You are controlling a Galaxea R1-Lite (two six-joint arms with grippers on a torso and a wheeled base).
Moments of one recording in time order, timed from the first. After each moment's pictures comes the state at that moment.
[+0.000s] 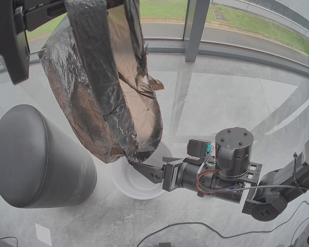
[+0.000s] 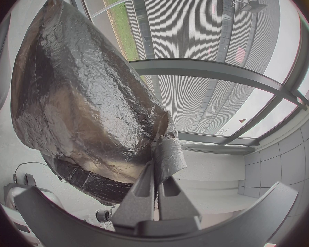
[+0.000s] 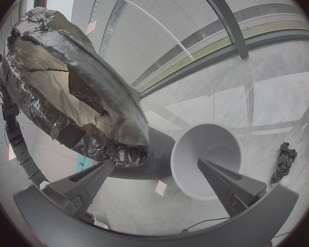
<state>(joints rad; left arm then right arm) -0.85 1.26 -1.45 0.12 -0.19 -1.17 0.85 1.90 -0.75 -0.95 0.05 0.50</state>
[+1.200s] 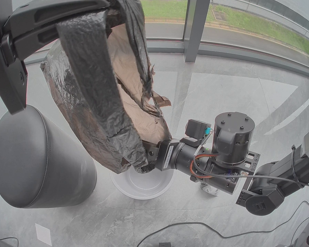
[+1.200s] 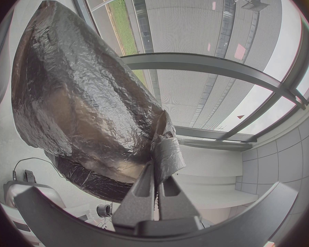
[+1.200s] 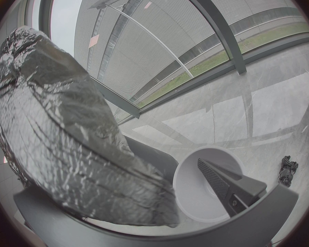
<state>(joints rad) -0.89 1.21 -1.32 0.04 -0.20 -1.17 0.85 1.92 -0.85 -0.99 -0.03 0.50</state>
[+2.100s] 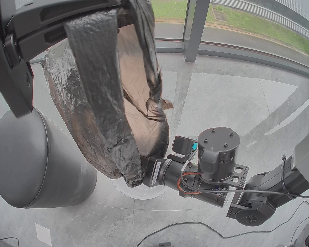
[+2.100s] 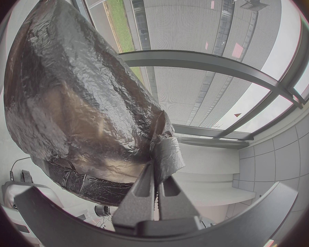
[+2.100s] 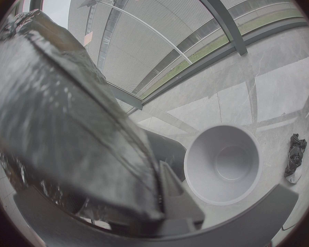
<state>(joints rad) -0.91 1.22 -1.28 -0.02 -0.21 -1.17 0.92 1.96 -0.85 -0.98 -0.02 0.59</state>
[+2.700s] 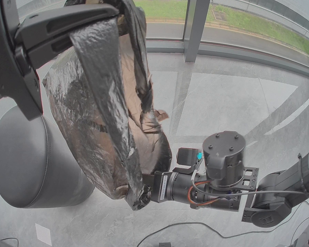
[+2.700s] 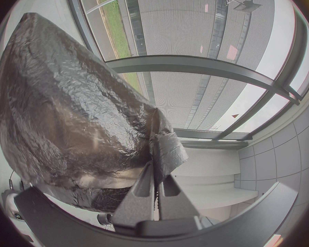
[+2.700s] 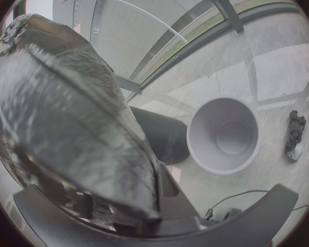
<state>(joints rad) -0.87 1.21 -1.18 -0.17 -0.21 -1.15 0.94 1.87 -0.80 -0.79 0.07 0.69</state>
